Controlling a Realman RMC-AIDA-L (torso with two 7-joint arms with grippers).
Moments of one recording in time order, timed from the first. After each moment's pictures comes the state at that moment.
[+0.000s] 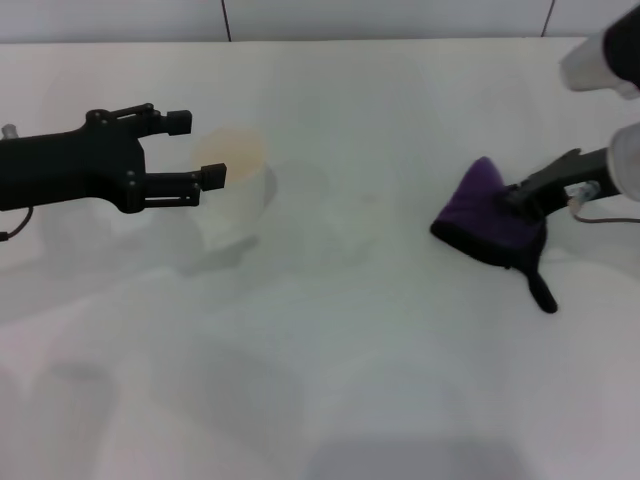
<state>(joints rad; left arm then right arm) -0.85 -2.08 2.85 -0.78 -0.35 1.85 -1.13 0.48 2.01 -1.45 -1.24 -2.37 -1.12 2.46</state>
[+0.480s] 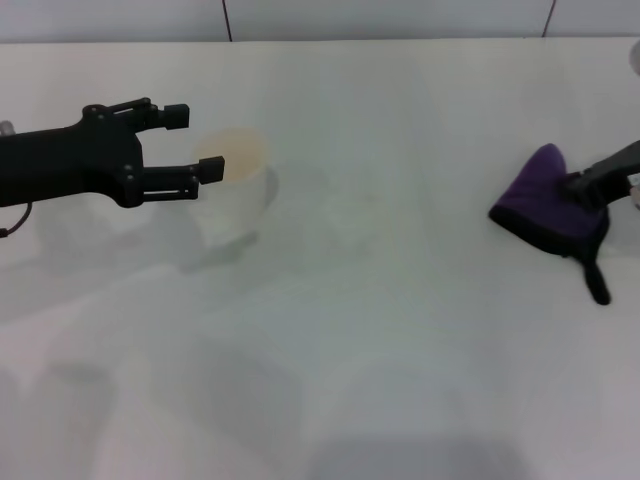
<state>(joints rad) -0.85 -2.08 2.85 -0.78 -0.37 1.85 -1.13 0.43 2.00 -1.32 -1.30 -2.45 -1.17 2.45</state>
